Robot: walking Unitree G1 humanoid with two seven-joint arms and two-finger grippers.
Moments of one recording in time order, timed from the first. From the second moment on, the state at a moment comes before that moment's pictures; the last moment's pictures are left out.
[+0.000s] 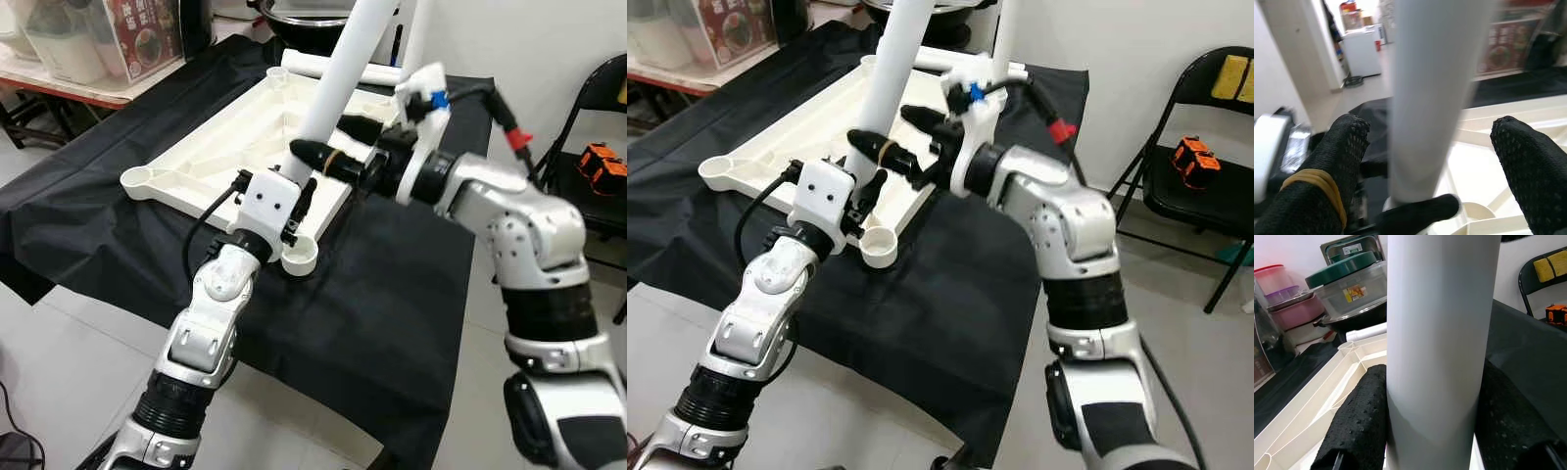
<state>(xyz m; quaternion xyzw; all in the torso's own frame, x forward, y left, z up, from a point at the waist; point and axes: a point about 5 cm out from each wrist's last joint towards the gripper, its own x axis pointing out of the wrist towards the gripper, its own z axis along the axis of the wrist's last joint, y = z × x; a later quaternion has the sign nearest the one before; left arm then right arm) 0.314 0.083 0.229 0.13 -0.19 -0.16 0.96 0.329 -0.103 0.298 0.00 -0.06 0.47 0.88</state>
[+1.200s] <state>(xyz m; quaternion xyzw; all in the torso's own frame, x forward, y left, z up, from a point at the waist) 0.302 0.073 0.240 0.11 -0.21 -0.20 0.95 0.332 -0.087 0.281 0.00 -0.10 0.47 0.88</state>
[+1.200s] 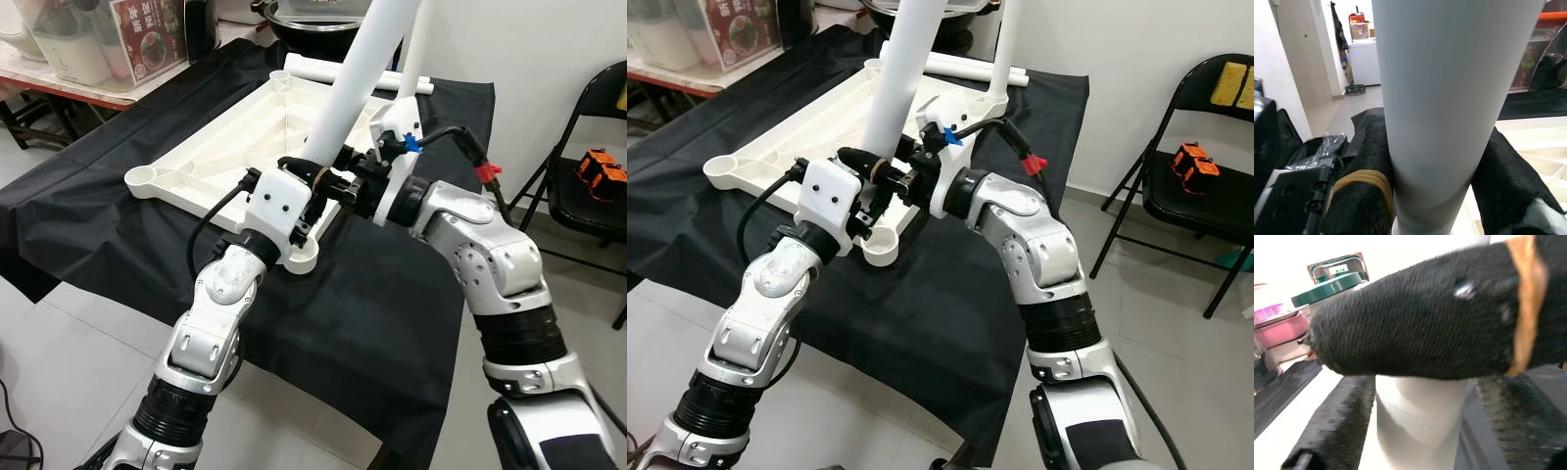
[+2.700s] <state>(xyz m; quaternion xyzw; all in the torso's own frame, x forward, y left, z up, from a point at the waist) 0.256 0.182 0.203 0.12 -0.11 -0.29 0.94 0.369 -0.092 0.266 0.04 0.04 0.42 0.91</state>
